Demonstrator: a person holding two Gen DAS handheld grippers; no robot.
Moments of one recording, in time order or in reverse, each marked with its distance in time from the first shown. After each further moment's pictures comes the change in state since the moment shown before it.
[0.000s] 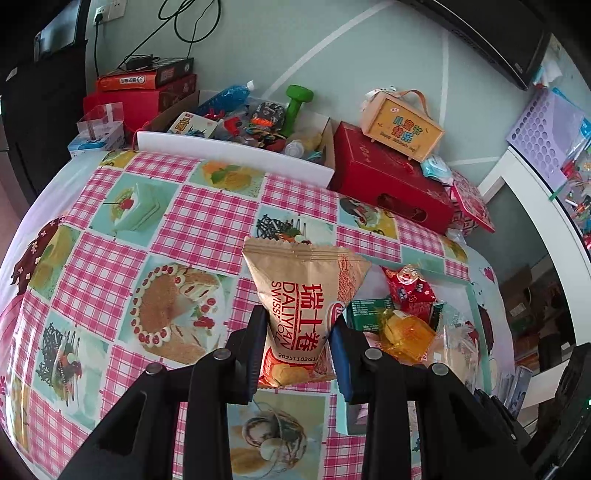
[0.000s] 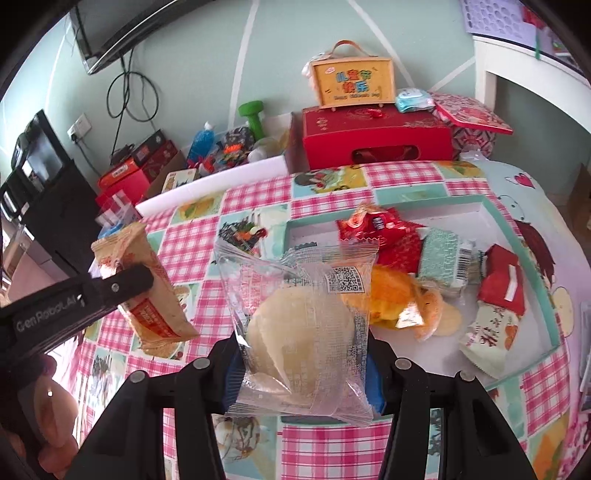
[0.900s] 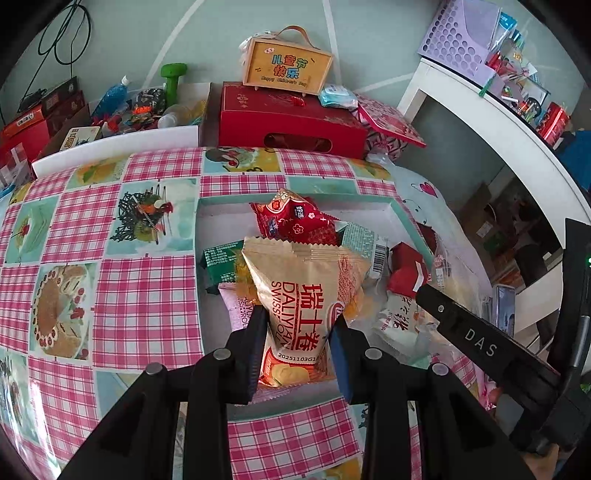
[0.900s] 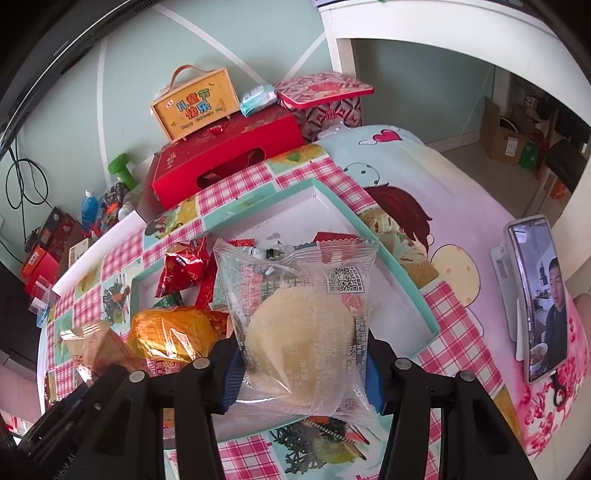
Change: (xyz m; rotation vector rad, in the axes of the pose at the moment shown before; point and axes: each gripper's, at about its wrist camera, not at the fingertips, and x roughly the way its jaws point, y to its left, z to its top) left arm 0.042 -0.120 -0.056 0.276 0.115 -0.152; right arm -0.009 -0.136 0.004 0.297 0.009 -0.226
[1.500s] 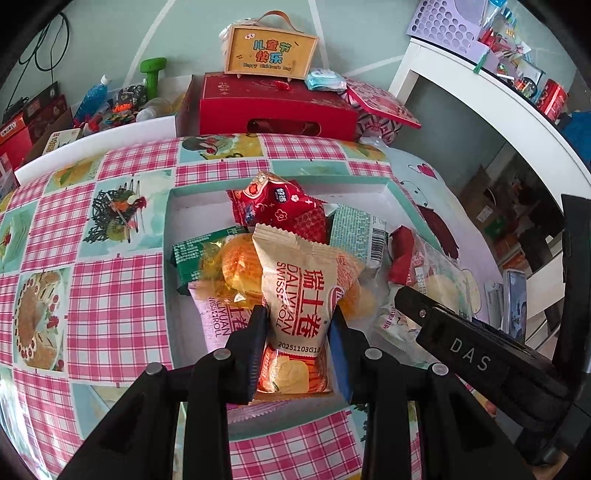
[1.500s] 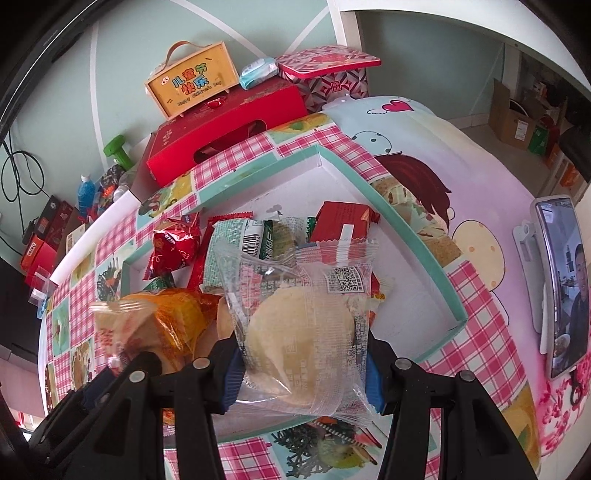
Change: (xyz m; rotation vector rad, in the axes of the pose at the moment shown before) left arm 0.034 -0.015 -0.003 0.050 0.026 -0.002; right arm 0.026 0.000 -0.004 0.000 0.073 0.023
